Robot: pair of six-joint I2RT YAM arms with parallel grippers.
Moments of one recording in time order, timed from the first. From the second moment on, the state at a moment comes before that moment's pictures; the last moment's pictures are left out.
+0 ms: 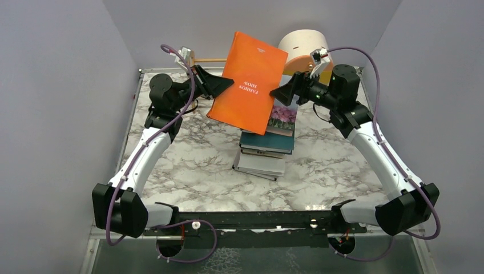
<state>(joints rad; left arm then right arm) -0.25 1.28 1.11 0.36 0.67 -0.84 0.35 1.28 1.28 -0.18 -0.47 0.37</state>
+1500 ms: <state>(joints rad) -0.24 1.35 1.07 0.50 0.93 -0.94 0.37 1.38 1.31 -0.03 -0.62 0.48</state>
